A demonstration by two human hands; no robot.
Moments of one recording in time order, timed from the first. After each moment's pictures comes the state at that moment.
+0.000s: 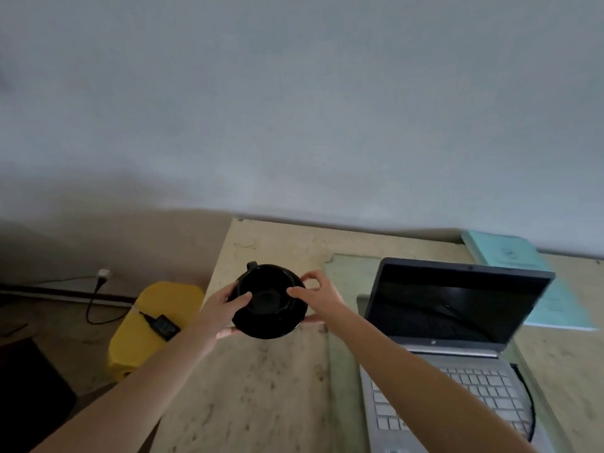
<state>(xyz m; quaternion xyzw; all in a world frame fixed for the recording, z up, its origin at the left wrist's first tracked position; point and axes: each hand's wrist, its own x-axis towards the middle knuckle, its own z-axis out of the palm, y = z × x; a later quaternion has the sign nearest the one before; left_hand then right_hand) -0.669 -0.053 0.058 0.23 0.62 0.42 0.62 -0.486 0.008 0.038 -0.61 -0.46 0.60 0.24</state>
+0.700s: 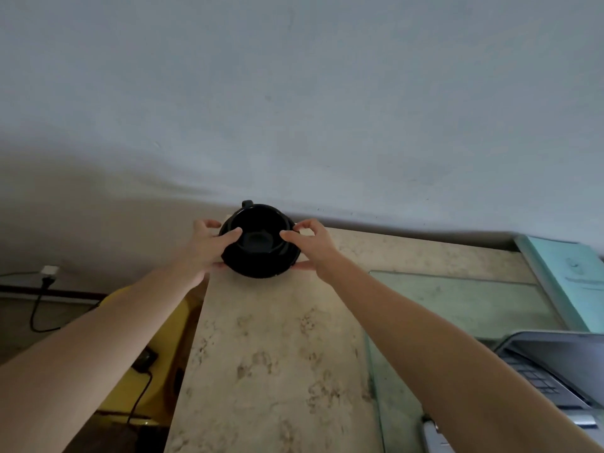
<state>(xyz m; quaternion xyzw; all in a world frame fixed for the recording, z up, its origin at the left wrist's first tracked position) -0.769 0.164 -0.016 0.29 0.68 0.42 0.53 -0.583 0.202 -0.014 -0.61 -0.43 0.60 0.29</state>
